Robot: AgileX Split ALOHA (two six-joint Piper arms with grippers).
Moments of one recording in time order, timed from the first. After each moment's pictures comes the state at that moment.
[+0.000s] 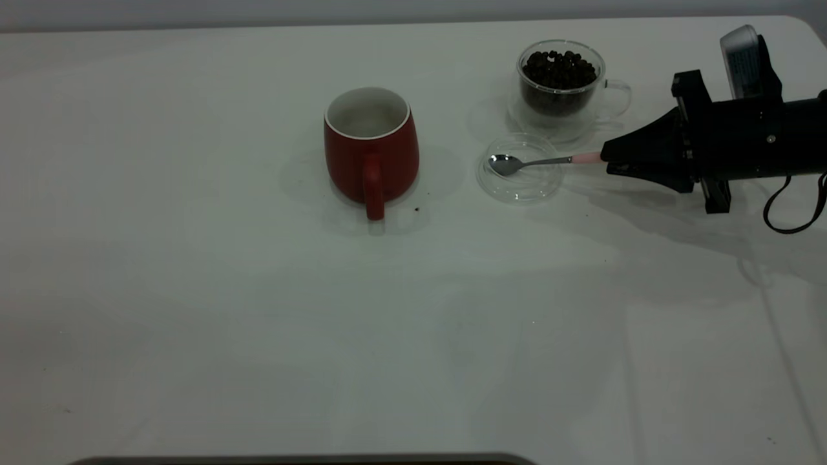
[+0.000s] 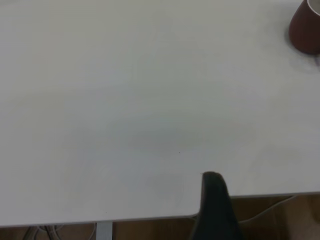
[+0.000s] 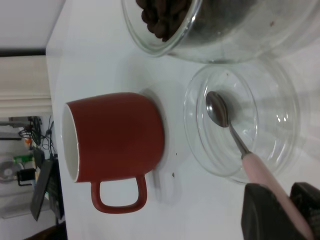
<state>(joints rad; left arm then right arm) 0.04 -0.02 -0.49 -0.06 1.14 0.07 -0.14 2.55 -1.10 1.80 0.99 -1.49</state>
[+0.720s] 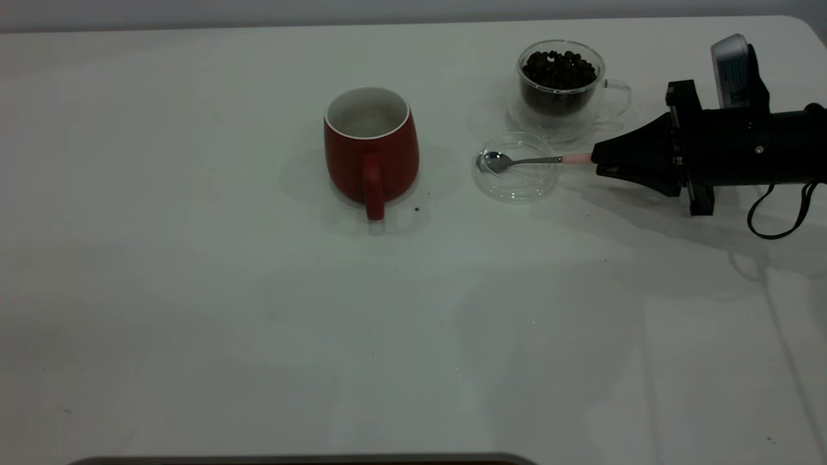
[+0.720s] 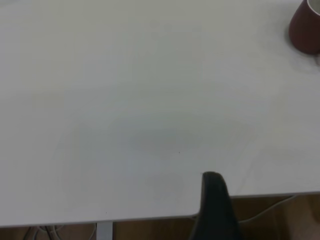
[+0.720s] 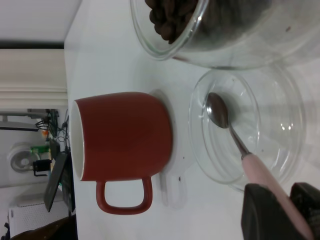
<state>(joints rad) 0.04 -0.02 -0.49 -0.06 1.14 0.07 -0.14 2.63 -1.17 1.80 1.06 -1.52</state>
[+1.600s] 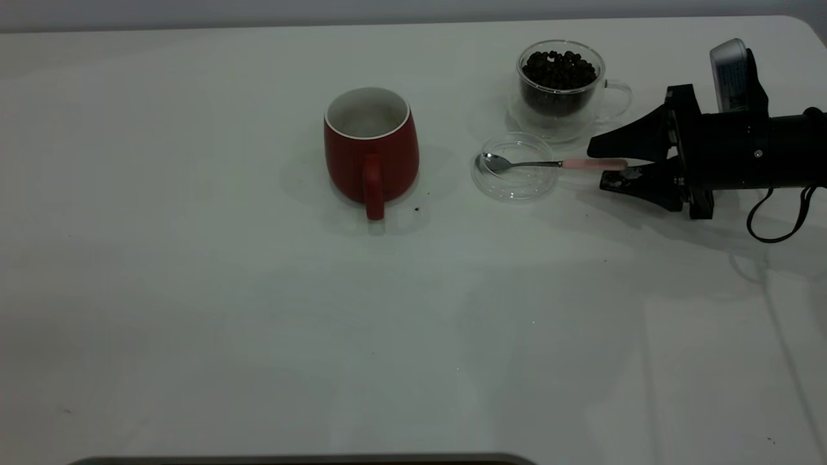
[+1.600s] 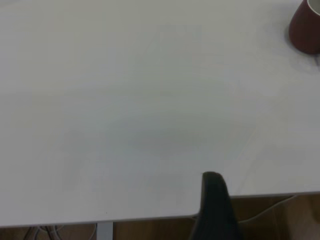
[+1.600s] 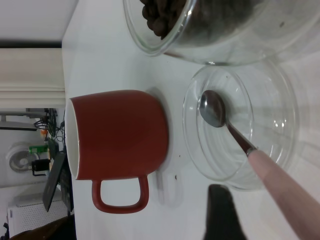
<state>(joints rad) 0.04 -0.02 -0.49 -0.06 1.14 0.08 -0.14 2.63 -1.17 1.80 1.06 -1.52</state>
